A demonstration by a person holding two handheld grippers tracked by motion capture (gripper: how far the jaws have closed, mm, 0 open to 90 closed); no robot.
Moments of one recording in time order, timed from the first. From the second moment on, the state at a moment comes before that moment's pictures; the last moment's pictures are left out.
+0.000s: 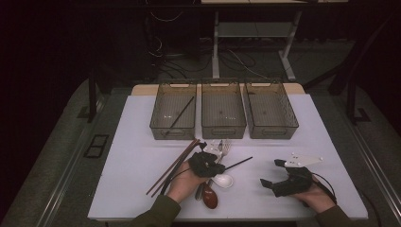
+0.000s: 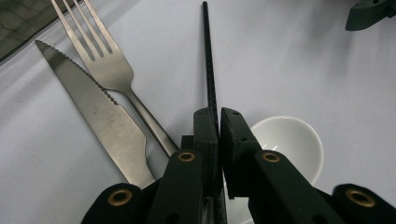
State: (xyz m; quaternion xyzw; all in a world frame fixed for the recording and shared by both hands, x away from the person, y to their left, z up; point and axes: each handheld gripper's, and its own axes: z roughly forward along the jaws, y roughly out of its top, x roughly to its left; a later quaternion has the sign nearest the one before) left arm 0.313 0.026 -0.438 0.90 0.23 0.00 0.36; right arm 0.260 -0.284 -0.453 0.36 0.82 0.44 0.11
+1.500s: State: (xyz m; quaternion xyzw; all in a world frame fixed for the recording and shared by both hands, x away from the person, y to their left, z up) left arm 0.305 0.057 -0.404 0.89 0.22 0.02 0.40; right arm 0.257 -0.284 -0.452 0.35 0.82 0.44 0.11
